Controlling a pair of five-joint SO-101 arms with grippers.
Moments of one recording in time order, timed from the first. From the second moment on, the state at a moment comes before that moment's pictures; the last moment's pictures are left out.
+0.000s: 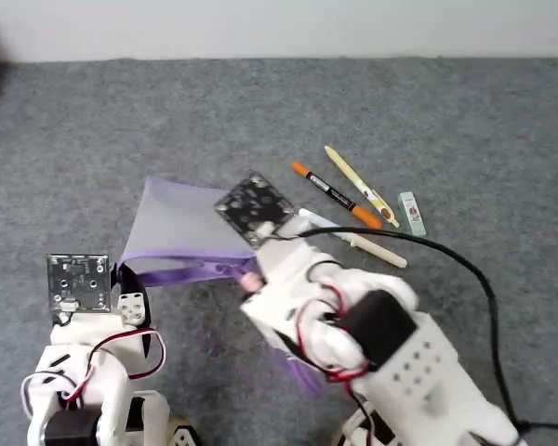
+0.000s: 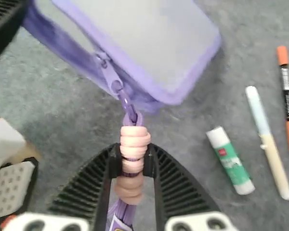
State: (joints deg) left arm -8.7 -97.1 63.7 79.3 0.3; right arm -44.2 -46.1 23.5 85.6 -0.2
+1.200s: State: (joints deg) left arm -5.1 -97.1 66.5 76.1 0.0; right arm -35.2 -51.9 24.1 89.4 3.1
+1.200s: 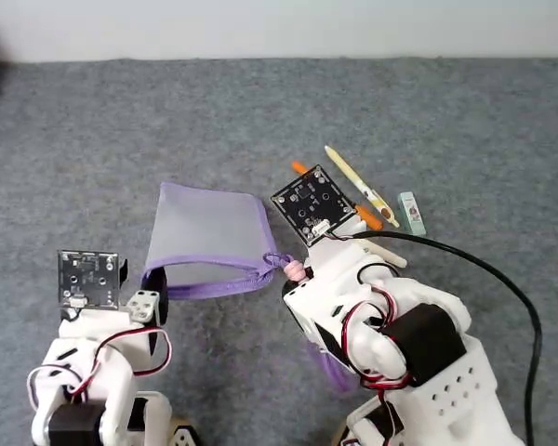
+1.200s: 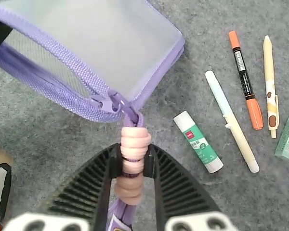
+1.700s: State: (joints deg) left arm -4.9 -97.0 61.7 79.9 -9.1; right arm -31.8 -51.1 26.0 81.5 1.4
